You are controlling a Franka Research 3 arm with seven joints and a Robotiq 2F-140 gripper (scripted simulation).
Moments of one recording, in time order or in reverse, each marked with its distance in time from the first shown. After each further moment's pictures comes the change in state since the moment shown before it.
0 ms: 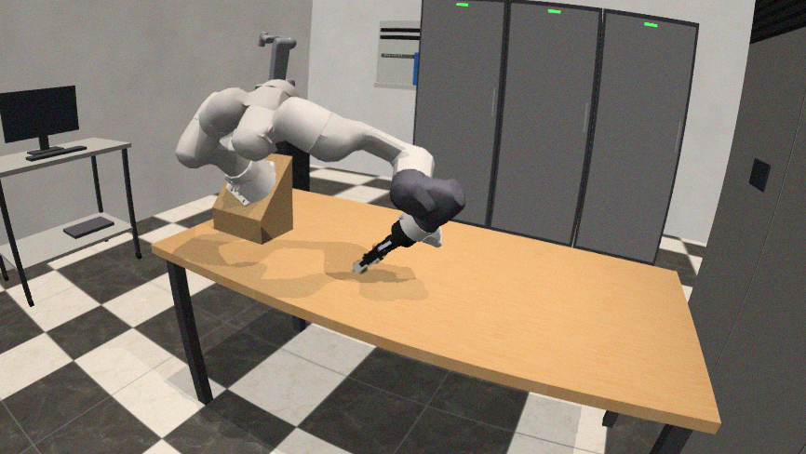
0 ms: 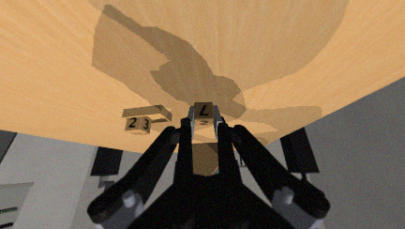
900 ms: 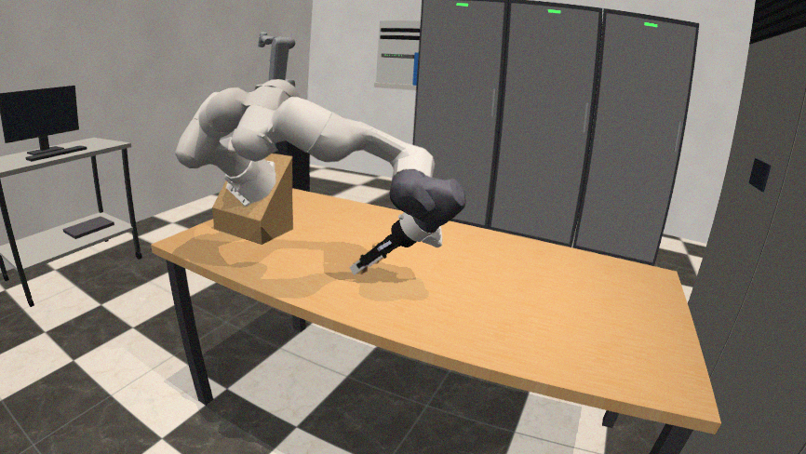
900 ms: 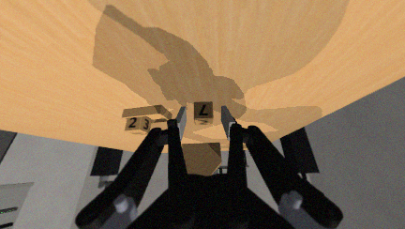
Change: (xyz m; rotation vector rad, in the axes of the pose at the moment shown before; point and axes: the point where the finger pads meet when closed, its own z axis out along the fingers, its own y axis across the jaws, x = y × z) arm 0.000 0.000 0.000 0.000 0.000 0.000
